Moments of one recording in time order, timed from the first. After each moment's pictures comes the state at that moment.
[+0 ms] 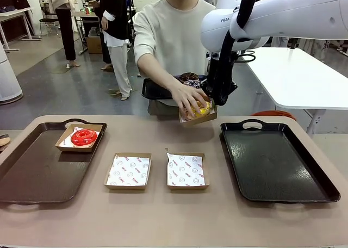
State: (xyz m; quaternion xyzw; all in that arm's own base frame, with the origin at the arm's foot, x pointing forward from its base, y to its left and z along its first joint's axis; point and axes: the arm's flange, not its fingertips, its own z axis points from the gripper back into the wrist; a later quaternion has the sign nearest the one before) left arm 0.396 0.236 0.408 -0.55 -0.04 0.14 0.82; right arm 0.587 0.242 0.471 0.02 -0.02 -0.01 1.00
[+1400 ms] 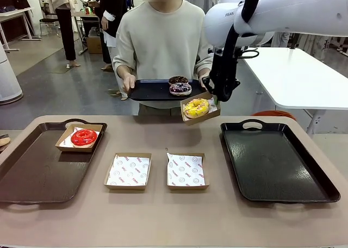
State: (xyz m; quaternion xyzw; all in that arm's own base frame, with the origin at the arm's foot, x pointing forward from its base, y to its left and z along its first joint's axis) left arm 0.421 0.218 0.437 -0.53 -0.03 0.12 0.84; right arm 0.582 0.225 0.492 0.03 -0.03 0.03 1.00
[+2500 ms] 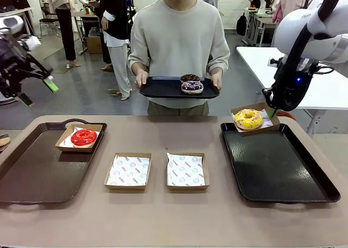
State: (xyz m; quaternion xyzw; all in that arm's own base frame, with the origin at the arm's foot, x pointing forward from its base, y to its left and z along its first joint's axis) left arm 0.465 -0.009 0.533 -0.23 0.03 0.00 0.97; right arm 0.536 0.037 0.453 0.07 -0.03 -0.01 1.00
